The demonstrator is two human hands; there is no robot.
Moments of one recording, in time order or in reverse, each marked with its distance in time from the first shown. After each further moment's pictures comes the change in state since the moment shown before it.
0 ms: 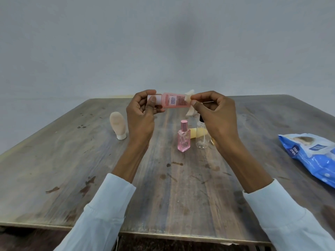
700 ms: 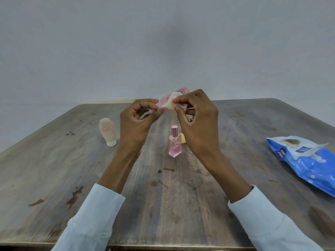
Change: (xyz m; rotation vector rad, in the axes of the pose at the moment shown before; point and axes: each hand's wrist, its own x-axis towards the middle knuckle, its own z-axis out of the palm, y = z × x) left_hand -0.007 0.006 0.001 0.000 -0.161 0.049; right_hand -0.013 -0.006 0.015 -0.360 0.056 -0.523
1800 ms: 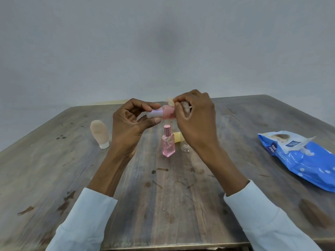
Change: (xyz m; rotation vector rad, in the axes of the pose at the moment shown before) left_hand -0.006 0.013 0.002 -0.138 -0.191 0.028; right_hand 0.007 0.008 -0.008 -0.165 -0.019 0.091
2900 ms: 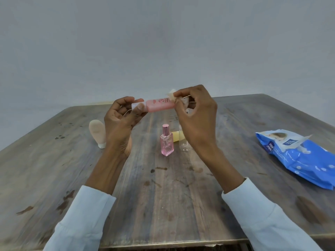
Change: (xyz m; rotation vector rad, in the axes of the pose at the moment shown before) left_hand 0.008 -0.009 -0.008 -0.213 0.276 -0.164; right_hand 0.001 -0.001 -0.002 0.217 0.112 0.032
